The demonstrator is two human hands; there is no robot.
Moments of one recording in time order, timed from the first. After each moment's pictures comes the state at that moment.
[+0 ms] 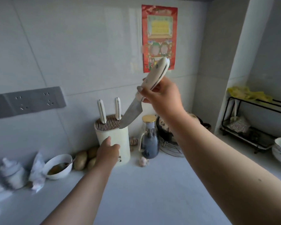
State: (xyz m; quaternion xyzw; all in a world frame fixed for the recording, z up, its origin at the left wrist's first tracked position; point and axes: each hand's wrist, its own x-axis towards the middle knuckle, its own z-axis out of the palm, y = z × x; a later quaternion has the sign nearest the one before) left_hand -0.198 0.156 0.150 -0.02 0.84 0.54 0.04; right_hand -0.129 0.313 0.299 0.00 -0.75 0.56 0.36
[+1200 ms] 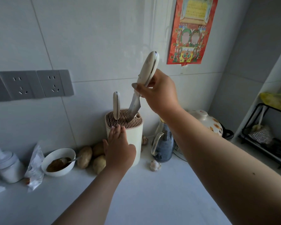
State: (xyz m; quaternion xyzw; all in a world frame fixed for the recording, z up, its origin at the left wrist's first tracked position) left_hand -0.255 0.152 0.126 0.11 0.95 0.26 -0.09; right_hand -0.239 0.267 0.282 0.01 -0.83 0.43 0.36
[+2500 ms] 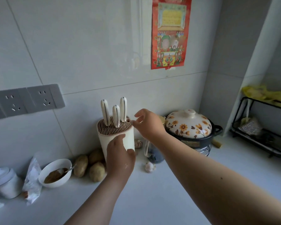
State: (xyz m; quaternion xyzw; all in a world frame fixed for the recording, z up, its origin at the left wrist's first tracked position) left_hand -0.216 0.171 0.133 0.12 0.89 0.40 -0.16; right_hand -0.221 0.291 0.212 -0.10 -0.90 0.38 0.19
